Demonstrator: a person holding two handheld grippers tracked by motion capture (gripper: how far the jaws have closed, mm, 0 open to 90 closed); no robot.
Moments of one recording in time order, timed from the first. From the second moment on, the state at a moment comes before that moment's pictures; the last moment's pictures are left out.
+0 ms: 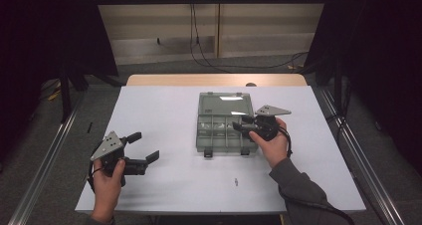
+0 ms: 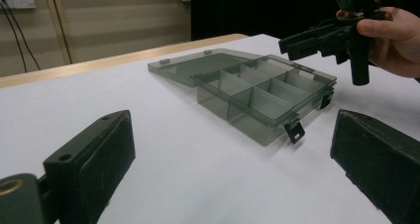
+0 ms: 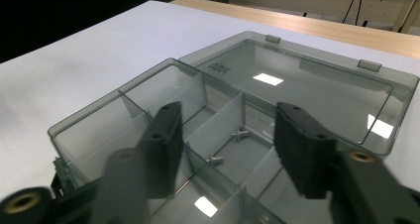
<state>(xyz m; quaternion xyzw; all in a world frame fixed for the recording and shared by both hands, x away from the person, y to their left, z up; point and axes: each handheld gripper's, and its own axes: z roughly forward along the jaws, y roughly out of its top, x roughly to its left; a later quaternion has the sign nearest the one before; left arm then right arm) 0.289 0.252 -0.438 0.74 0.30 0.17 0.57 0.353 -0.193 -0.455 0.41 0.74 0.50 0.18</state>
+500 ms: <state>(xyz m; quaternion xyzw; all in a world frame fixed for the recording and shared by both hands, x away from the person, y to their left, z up) 0.288 0.250 -0.439 0.74 0.30 0.17 0.58 0.329 -0.199 -0.451 0.38 0.75 0.51 0.18</state>
